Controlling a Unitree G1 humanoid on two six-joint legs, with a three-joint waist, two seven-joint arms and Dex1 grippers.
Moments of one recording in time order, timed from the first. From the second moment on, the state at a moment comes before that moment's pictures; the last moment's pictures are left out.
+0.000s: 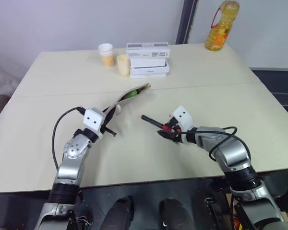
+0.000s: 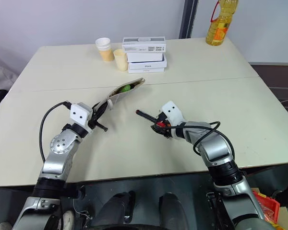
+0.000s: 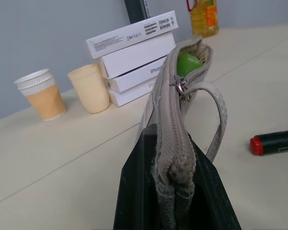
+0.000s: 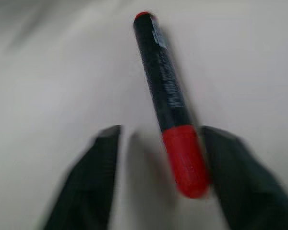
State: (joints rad) left arm -0.27 0.32 0.02 0.10 -0.11 -0.16 -0.43; right arm -0.47 -0.46 0.19 -0.15 0.24 0.88 0.60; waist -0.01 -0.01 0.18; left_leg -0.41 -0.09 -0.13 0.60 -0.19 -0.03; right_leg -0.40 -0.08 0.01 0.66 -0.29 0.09
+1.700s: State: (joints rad) left arm -0.23 0.39 -0.07 0.07 -0.09 -0.26 -0.65; right arm -0.68 -0.74 0.43 -0.26 -0.08 0.64 0.77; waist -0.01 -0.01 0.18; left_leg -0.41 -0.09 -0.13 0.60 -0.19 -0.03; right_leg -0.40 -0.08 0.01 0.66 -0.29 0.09
